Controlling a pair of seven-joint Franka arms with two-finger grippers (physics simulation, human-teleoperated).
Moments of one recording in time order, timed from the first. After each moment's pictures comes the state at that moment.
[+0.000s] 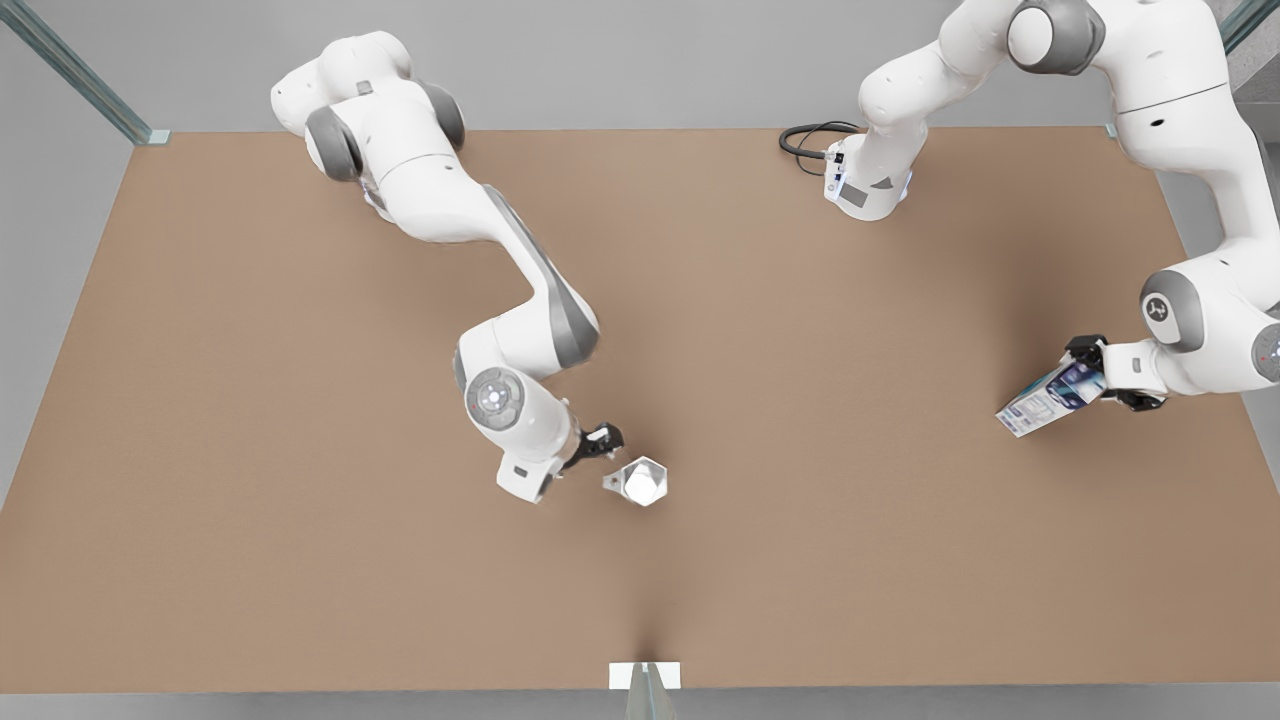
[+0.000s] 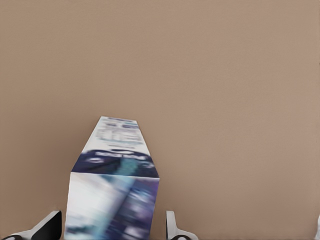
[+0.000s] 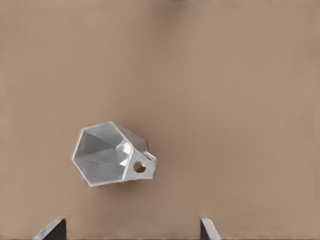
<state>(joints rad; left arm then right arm) 0.46 0.35 -0.08 -1.81 0.13 1.90 1.11 0.65 0.80 -0.28 -1.00 0.43 1.84 0.09</state>
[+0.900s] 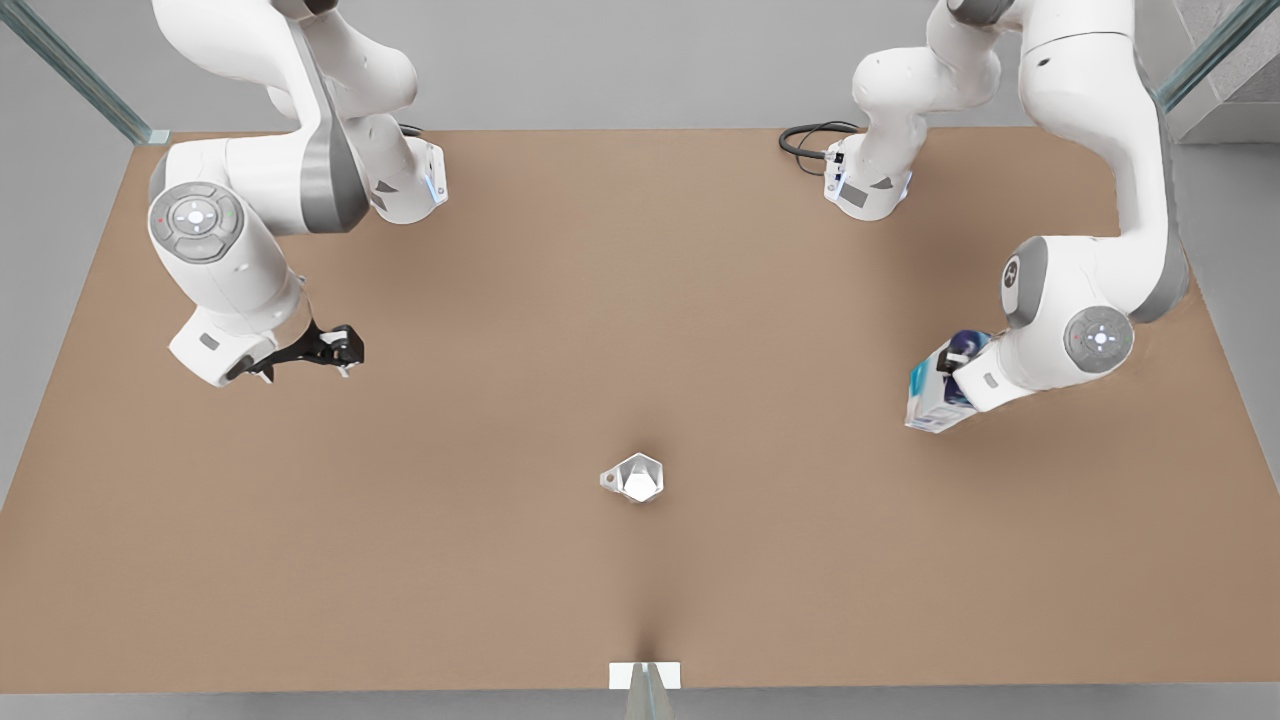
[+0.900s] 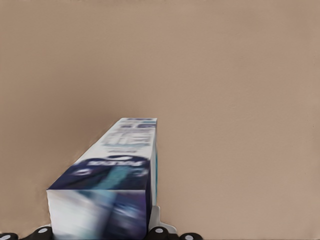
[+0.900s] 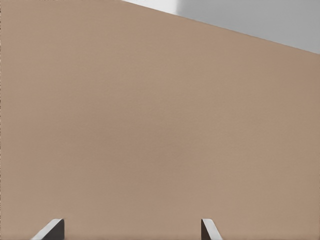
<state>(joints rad) -0.03 0.18 -0.13 -1.81 0.09 1.73 -0.04 0.14 0.17 0.12 -1.46 -0.21 1.61 0.11</state>
